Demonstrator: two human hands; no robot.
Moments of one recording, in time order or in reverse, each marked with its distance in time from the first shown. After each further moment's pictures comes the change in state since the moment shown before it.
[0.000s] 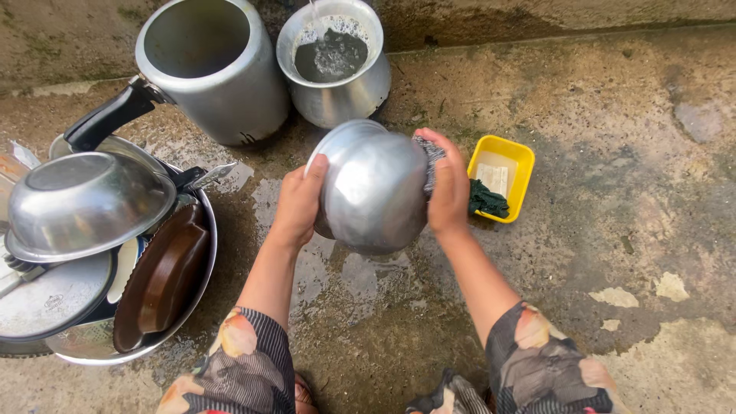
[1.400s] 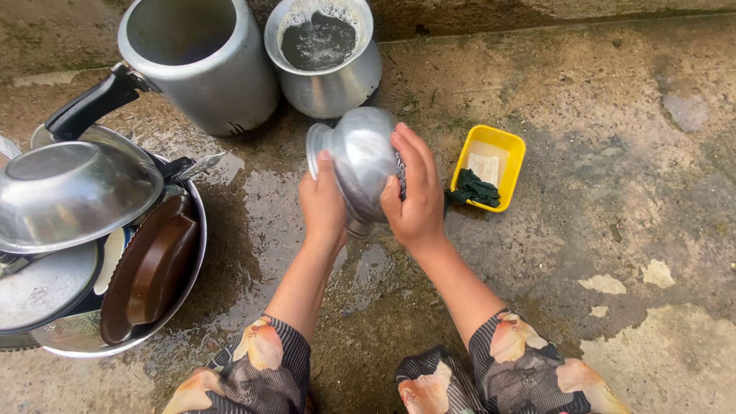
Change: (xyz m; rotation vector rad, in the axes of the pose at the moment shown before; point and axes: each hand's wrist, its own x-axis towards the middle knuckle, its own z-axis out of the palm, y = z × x) left_hand -0.019 -0.011 0.063 -0.087 0.304 0.059; right_hand -0.020 -0.032 0.017 -0.434 -0.028 -0.286
